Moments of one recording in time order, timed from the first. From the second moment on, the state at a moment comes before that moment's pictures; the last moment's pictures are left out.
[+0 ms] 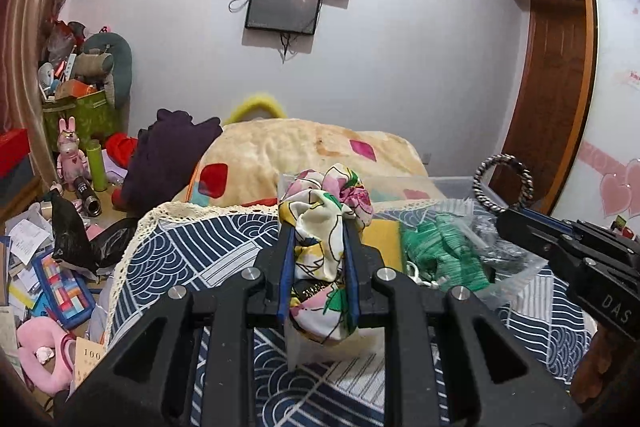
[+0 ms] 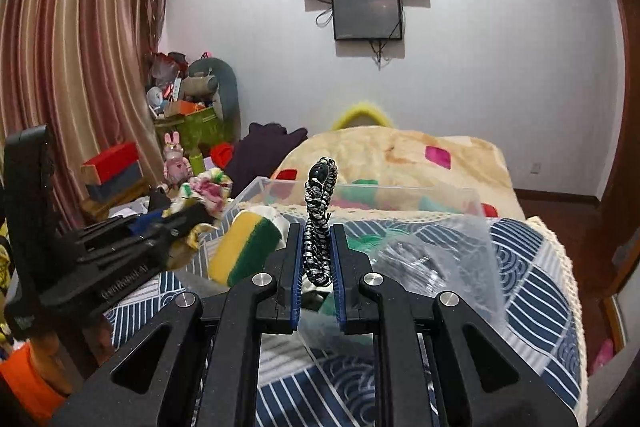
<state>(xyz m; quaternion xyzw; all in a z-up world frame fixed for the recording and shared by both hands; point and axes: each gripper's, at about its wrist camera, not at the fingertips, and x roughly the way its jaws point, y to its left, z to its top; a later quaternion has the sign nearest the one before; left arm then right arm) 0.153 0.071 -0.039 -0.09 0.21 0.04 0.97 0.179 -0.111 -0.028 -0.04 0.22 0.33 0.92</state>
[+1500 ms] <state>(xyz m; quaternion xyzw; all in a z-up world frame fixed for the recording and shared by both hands) 0.064 0.036 -0.015 -0.09 0.15 -0.03 0.98 0.128 -0.156 -0.023 -0.04 0.19 0.32 0.93</state>
